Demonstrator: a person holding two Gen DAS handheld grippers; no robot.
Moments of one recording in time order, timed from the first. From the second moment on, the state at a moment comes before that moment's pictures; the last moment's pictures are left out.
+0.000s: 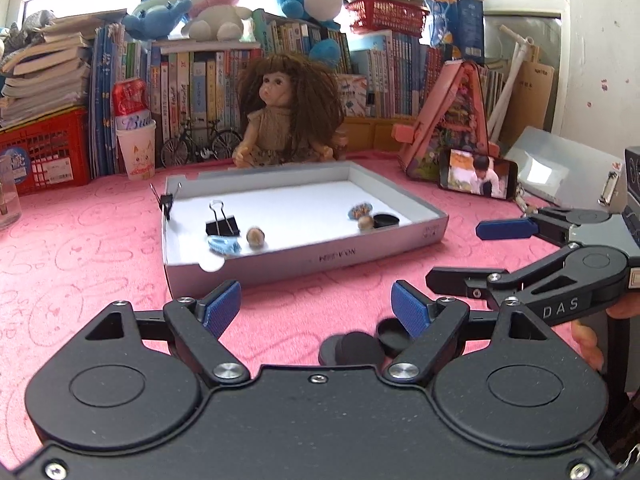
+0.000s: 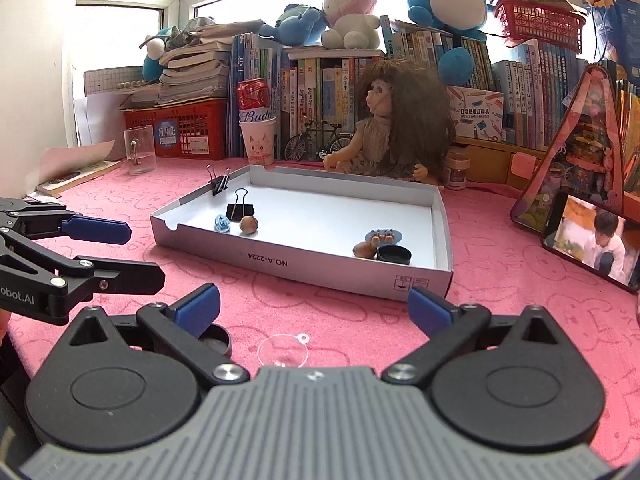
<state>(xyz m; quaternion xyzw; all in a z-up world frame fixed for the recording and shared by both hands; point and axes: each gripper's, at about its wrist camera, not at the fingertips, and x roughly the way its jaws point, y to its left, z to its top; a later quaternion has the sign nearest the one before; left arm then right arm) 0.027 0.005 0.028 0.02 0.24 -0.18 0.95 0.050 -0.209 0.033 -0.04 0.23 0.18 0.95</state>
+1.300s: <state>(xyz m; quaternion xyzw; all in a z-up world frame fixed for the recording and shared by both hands) 0.009 -0.026 -0.007 0.10 0.24 -0.22 0.94 0.054 -0.207 0.003 -0.06 0.30 0.16 0.94</state>
